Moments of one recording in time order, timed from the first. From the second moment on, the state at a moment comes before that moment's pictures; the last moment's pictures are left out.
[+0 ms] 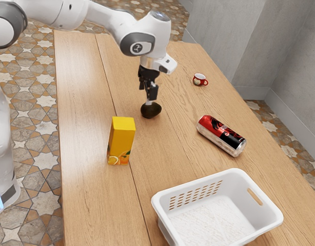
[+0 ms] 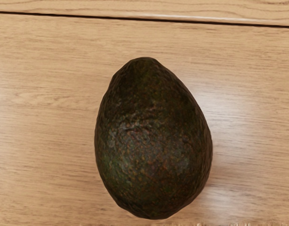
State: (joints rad) arm 0.10 -0.16 0.14 -2.12 0.09 2.05 0.12
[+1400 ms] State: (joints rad) arm 0.12 -0.03 0.14 -2.15 -0.01 2.20 0.36
